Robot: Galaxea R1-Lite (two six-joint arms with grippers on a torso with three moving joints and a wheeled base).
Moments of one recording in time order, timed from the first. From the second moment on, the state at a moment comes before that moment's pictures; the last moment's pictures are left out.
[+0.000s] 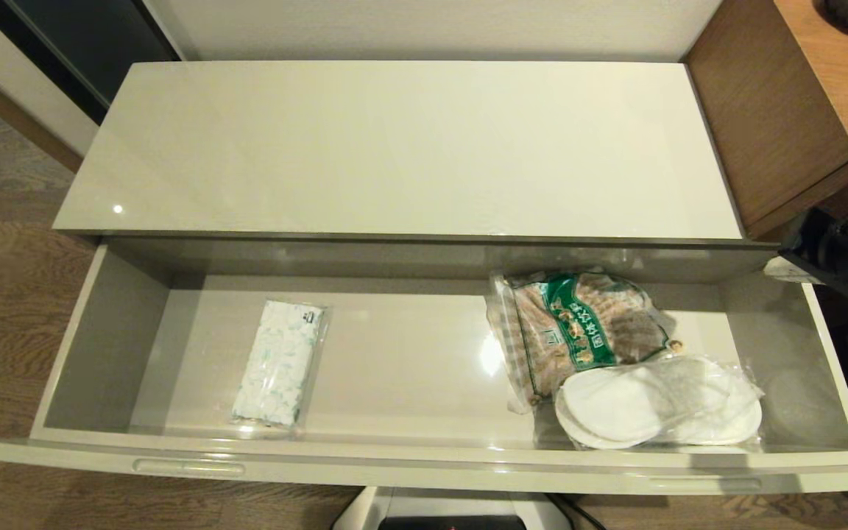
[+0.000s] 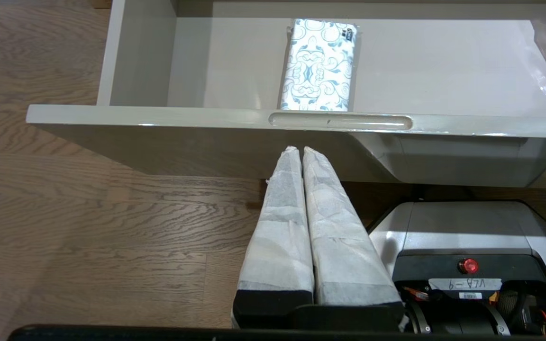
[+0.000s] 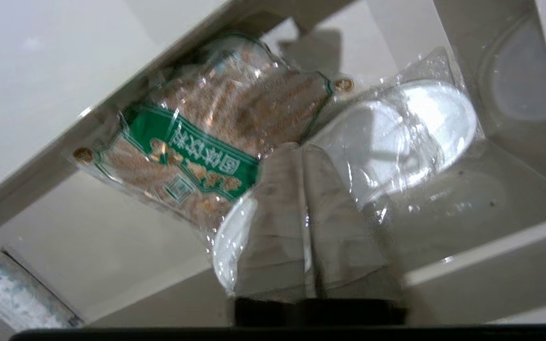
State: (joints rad) left arm 0.01 0.00 0.00 0.00 -0.01 0.03; right arm -0.02 1.53 -1.23 0.37 -0.06 0.57
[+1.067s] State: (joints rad) left arm 0.01 0.00 0.00 0.00 -0.01 0.03; right arm -0.11 1.87 -1.38 0.26 -0.02 0.69
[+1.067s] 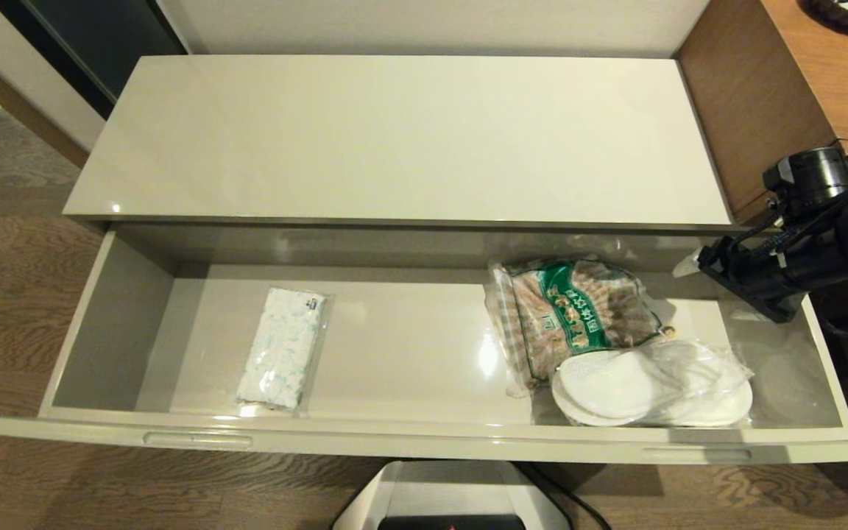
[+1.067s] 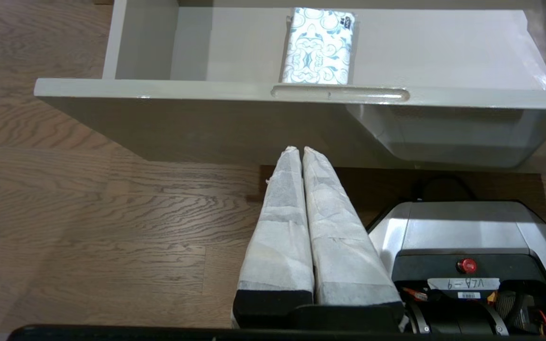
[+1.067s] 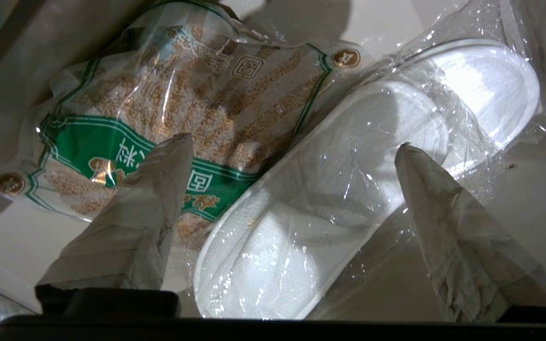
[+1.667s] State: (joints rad) left arm 0.01 0.00 0.00 0.00 -0.01 0.04; right arm -0.12 1.87 -1.34 0.25 -0.02 0.69
